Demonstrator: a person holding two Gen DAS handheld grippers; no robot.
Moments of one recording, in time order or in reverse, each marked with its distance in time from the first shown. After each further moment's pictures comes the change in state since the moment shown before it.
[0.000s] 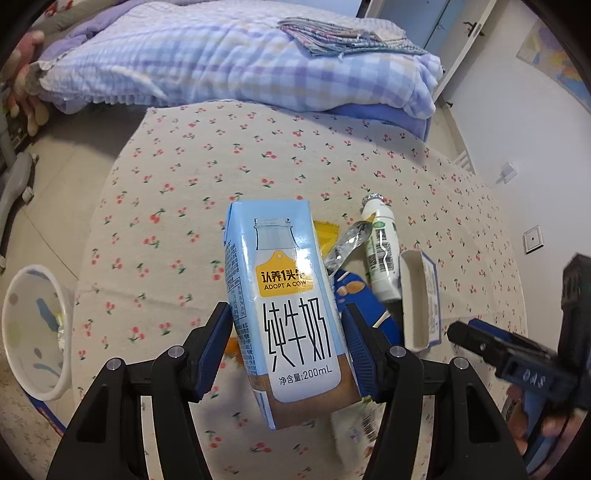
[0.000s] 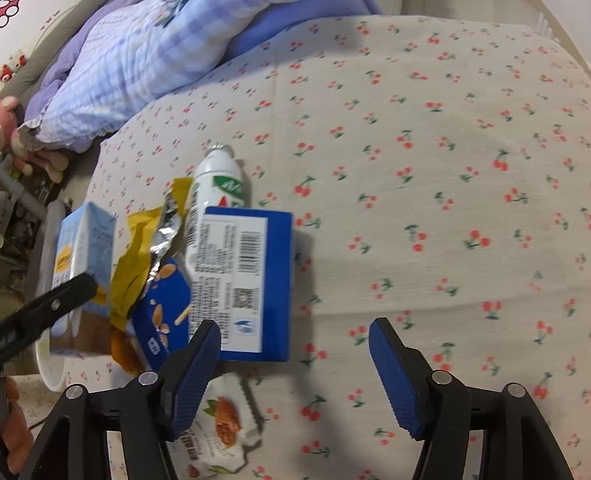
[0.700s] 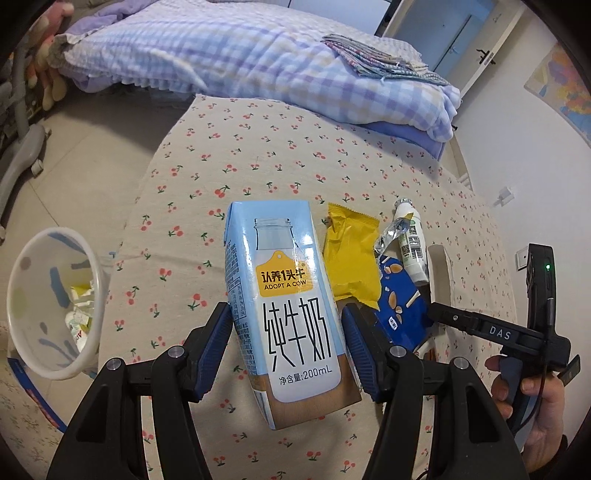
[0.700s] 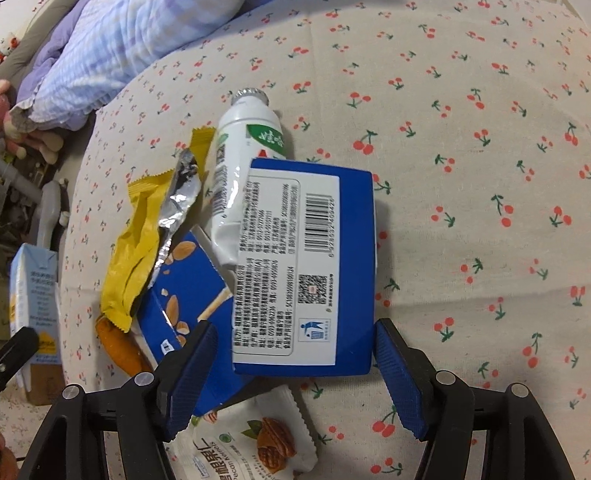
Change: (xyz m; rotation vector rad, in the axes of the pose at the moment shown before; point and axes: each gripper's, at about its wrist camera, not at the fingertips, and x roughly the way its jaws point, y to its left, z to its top) left arm -0.027 0.064 -0.028 -0.087 -0.033 -0.040; right arm 0.045 0.027 -0.002 0.016 0.082 -0.015
